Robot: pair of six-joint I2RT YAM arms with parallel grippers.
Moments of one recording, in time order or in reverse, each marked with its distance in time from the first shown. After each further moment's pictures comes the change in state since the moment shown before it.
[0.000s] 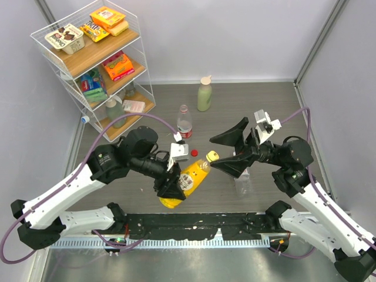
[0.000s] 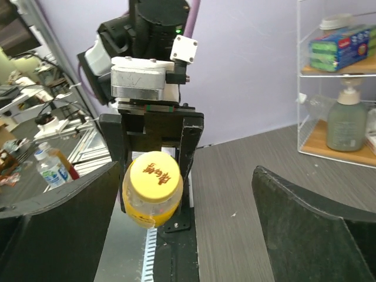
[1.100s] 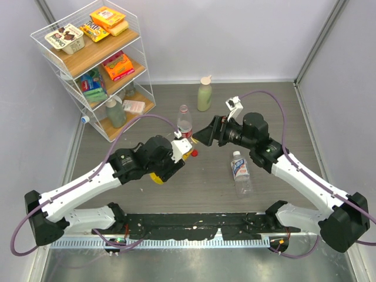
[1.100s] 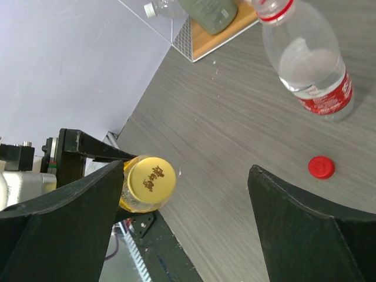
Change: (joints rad) left arm 0.000 0.048 -0.206 0.071 -0.834 0.050; right arm -0.002 0.362 0.129 -0.427 0.450 0.036
